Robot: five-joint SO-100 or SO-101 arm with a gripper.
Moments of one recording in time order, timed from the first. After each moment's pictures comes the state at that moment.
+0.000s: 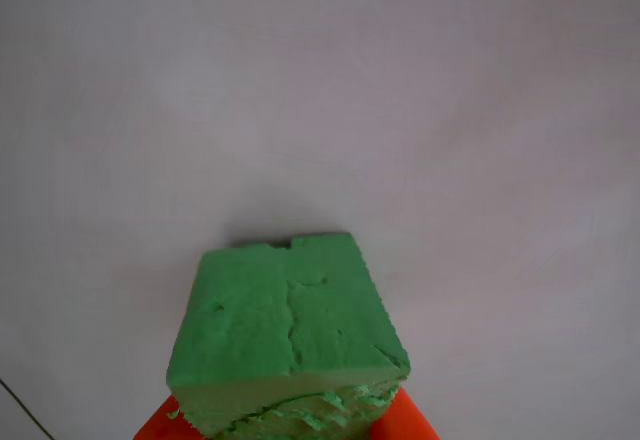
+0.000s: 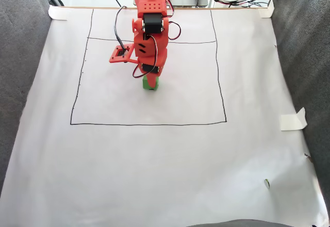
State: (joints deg) arm -4.7 35.2 25.3 86.1 26.9
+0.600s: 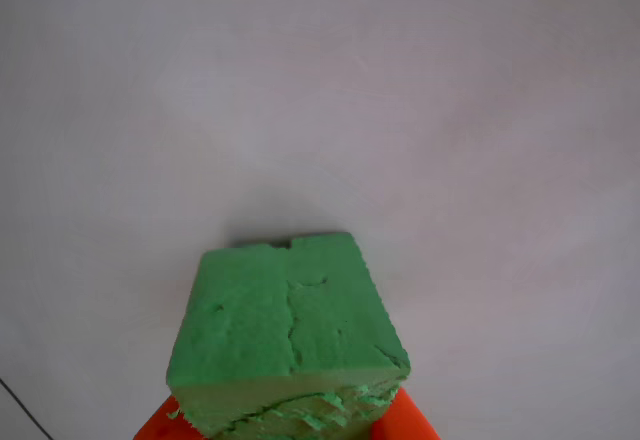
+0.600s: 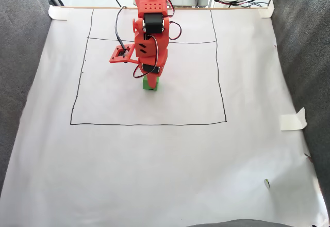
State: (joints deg) arm -5.0 35.0 25.2 86.0 26.8
